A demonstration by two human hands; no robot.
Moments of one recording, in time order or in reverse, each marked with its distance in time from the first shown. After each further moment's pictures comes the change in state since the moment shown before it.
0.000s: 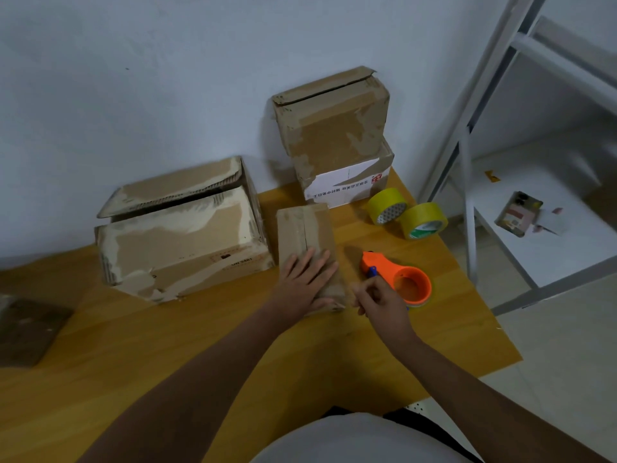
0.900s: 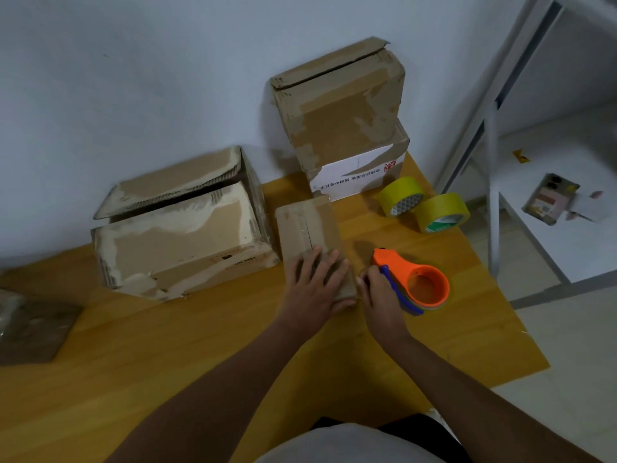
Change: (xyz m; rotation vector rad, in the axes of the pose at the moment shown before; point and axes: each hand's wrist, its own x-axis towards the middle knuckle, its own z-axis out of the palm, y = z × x) left_hand 0.012 0.015 0.021 0.098 0.222 -0.112; right_hand 0.036 0.023 0.023 -0.376 0.010 -0.261
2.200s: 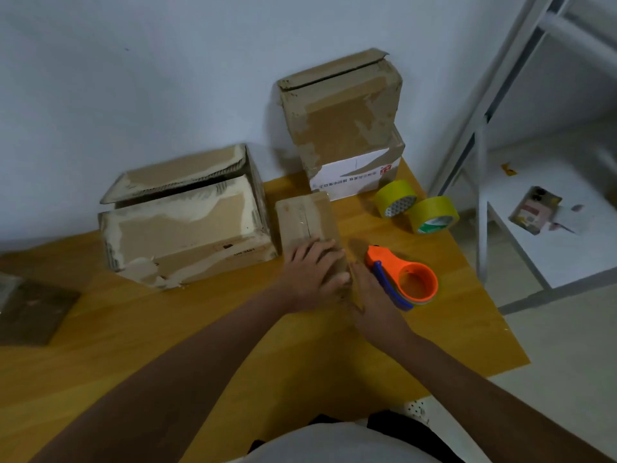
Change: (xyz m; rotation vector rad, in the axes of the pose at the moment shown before) left_hand 0.017 -0.008 -0.038 -0.356 -0.237 -0.088; right_hand -0.024 -0.025 -0.026 -0.181 -0.339 0.003
